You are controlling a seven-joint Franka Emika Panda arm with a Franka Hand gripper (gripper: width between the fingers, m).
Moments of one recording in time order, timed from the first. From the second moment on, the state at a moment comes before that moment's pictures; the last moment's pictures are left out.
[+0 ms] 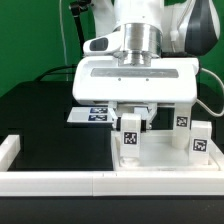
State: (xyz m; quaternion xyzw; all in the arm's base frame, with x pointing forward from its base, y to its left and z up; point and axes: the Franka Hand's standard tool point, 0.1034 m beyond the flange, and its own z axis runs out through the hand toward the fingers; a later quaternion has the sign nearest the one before) arm 0.601 0.010 0.074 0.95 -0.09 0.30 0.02
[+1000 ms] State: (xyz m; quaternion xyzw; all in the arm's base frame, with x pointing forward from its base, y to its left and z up) arm 0.592 0.017 0.061 0.96 -0.09 0.27 0.02
